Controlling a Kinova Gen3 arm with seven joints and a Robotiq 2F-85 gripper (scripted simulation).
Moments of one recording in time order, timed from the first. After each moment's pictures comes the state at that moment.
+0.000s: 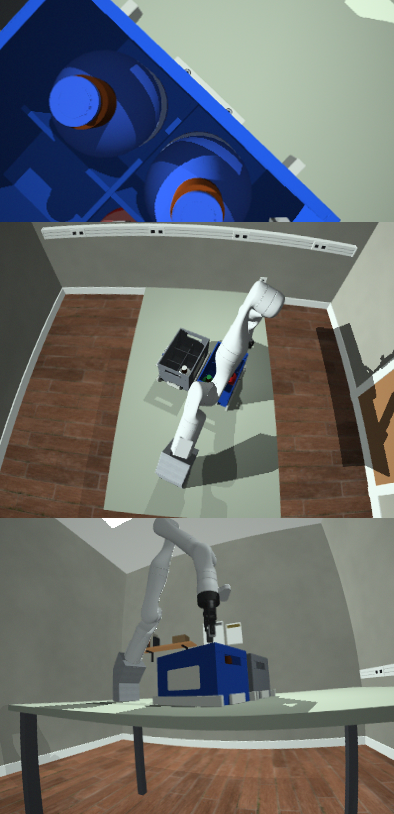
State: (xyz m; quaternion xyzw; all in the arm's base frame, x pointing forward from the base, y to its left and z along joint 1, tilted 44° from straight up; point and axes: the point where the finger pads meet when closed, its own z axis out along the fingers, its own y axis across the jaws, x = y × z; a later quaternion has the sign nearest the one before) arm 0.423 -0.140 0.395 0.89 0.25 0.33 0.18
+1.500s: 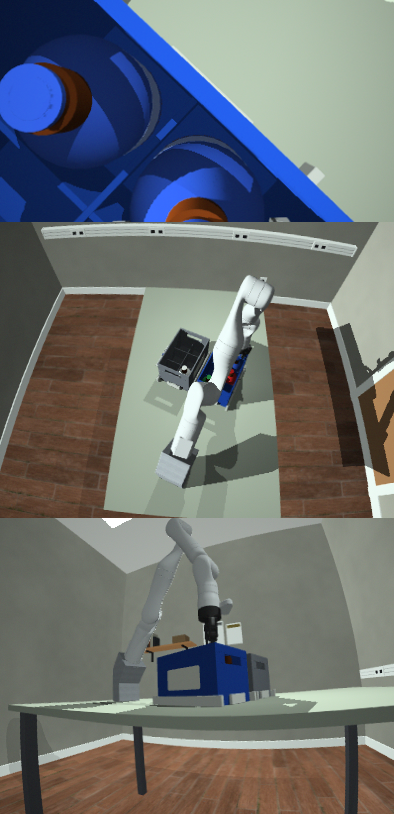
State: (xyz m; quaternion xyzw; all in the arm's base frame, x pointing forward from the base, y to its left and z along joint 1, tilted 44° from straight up) arm 0.459 -0.148 0.356 0.89 0.25 0.33 0.18
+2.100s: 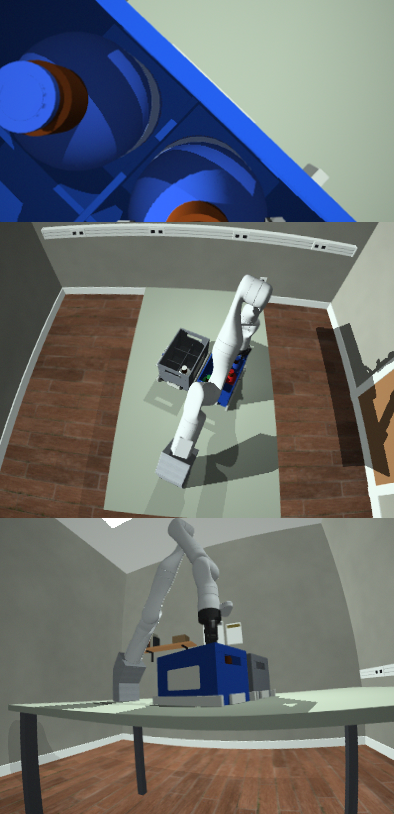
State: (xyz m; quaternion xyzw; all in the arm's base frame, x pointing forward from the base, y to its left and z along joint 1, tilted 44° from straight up) arm 0.464 -0.149 0.350 0.89 0.25 0.33 0.18
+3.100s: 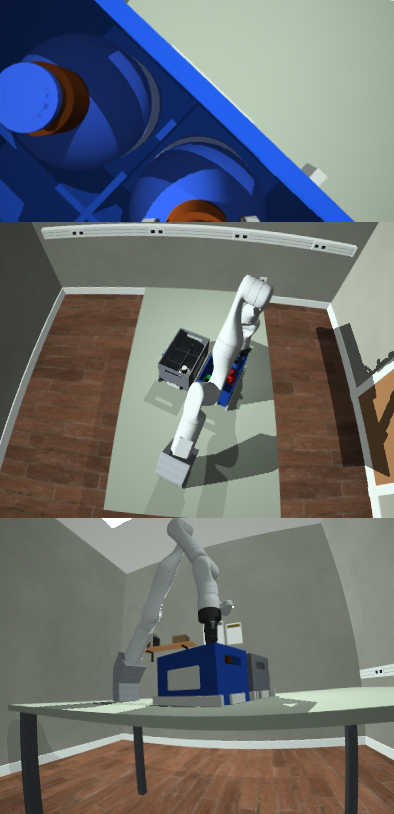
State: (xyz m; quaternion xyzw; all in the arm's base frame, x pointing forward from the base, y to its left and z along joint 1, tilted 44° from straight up) arm 0.462 -0.149 0.353 0.89 0.25 0.33 0.18
